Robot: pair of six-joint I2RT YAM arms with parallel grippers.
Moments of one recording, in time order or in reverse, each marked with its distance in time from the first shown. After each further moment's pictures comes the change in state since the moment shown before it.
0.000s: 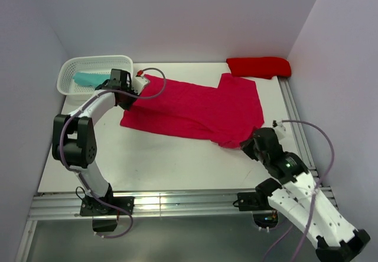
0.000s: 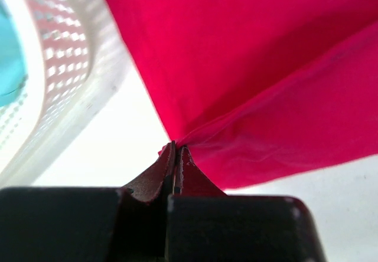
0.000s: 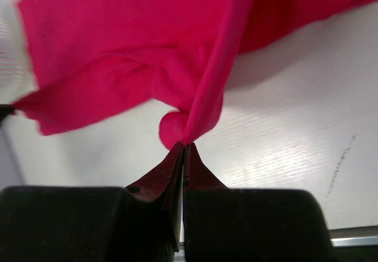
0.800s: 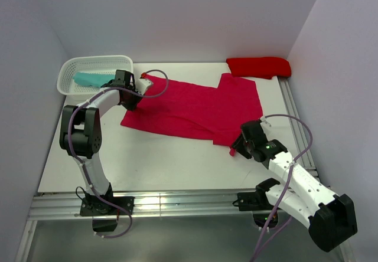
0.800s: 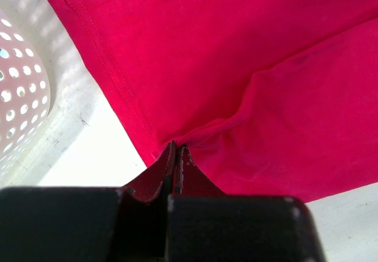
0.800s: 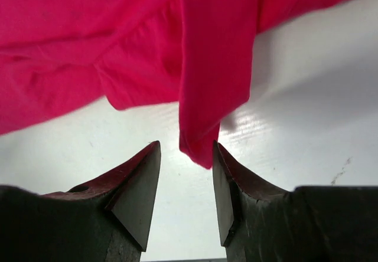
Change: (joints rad) left arm 0.001 0.114 0.048 0.016 0.066 -0.001; right arm -0.091 0.267 -0.051 0.178 -0.089 -0.108
